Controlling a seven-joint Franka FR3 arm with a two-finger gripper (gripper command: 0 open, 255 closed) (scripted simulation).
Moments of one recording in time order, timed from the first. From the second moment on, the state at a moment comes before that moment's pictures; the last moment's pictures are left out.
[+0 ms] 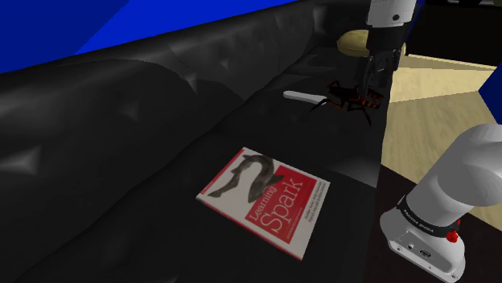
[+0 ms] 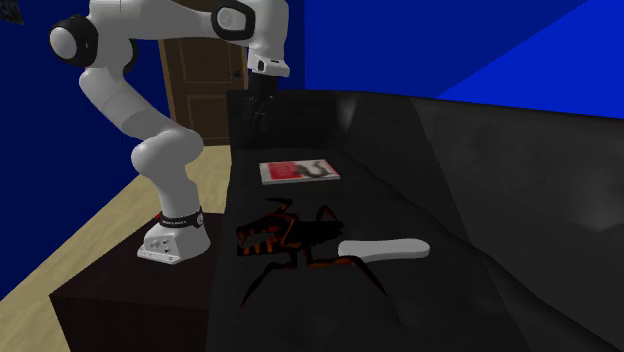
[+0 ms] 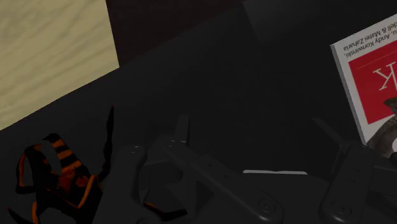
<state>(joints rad) -0.01 -0.76 -0.02 -2.41 -0.01 1.47 0.13</state>
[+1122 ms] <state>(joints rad) -0.01 -0.29 -0.20 -2.26 -0.11 1.84 -0.22</state>
